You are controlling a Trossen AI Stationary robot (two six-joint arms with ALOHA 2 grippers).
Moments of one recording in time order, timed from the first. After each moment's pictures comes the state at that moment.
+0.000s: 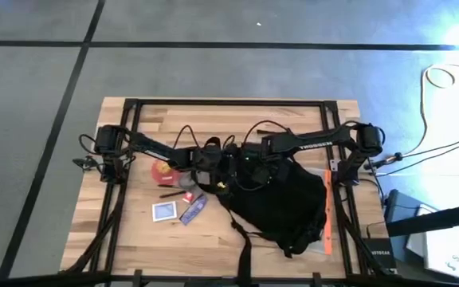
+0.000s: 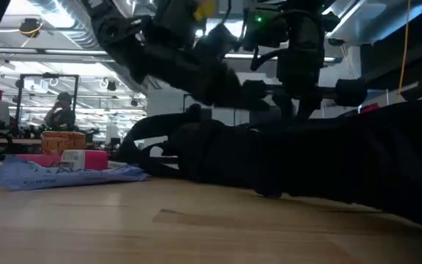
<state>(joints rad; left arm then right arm) 0.03 1.87 0.94 0.58 0.06 0.30 -0.07 1.74 1.20 -0.85 0.00 -1.17</state>
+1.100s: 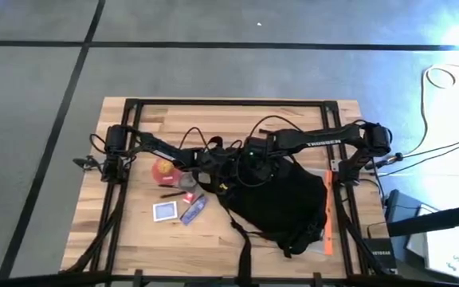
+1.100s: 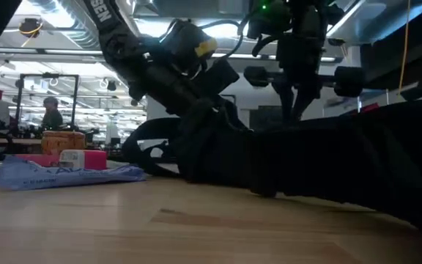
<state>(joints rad) 0.06 1.98 0.95 0.45 0.08 0.36 -0.07 1.68 1.20 -0.84 -0.06 -1.15</state>
